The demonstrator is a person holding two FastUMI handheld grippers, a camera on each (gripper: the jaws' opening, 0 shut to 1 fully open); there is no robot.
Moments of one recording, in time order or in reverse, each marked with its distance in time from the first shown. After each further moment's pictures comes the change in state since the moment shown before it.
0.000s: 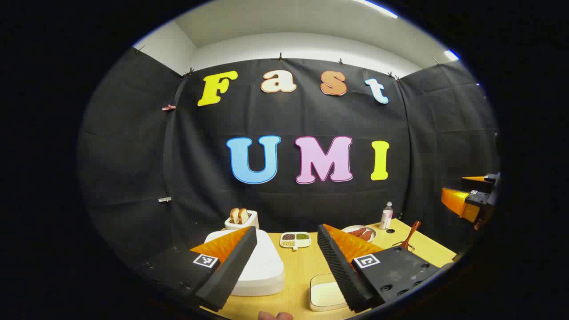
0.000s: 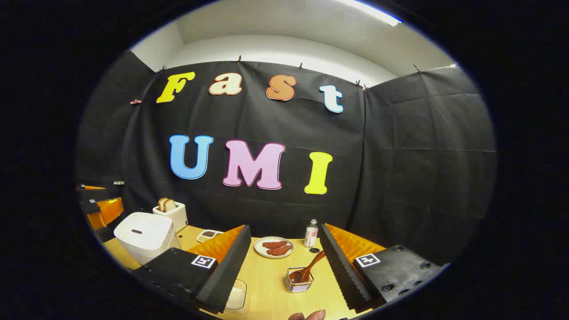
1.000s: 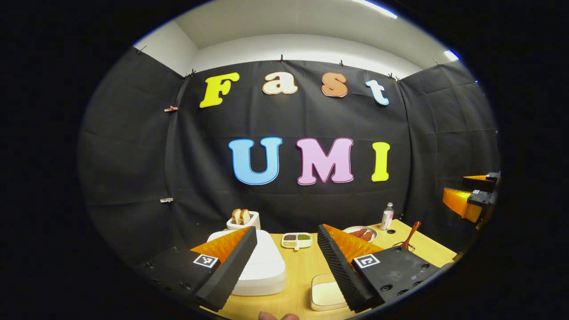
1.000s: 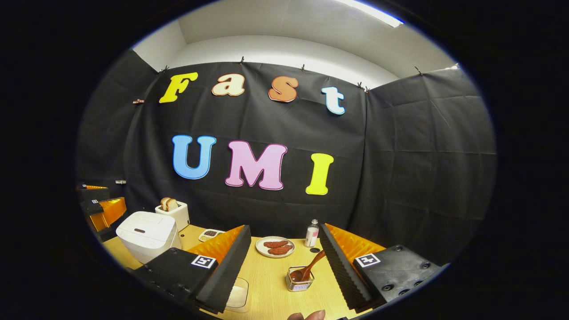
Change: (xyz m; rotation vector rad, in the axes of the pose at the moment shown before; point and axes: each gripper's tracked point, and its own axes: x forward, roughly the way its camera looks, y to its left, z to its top) left arm -0.005 0.005 -0.002 -0.005 -0.011 0.012; right arm -0.012 0.006 0.007 -0.027 -0.013 0.007
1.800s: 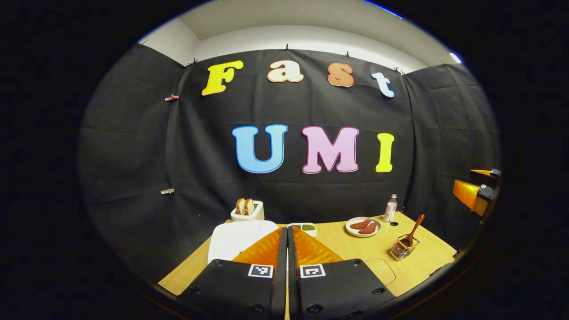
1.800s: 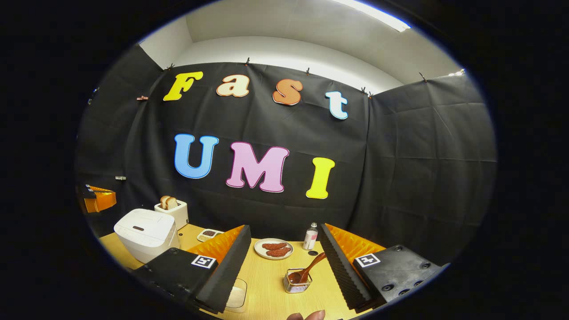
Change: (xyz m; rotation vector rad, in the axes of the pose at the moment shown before) left arm 0.019 0.045 -0.031 -0.027 0.125 -0.007; right arm -0.001 0.006 0.005 -0.033 -0.016 0.006
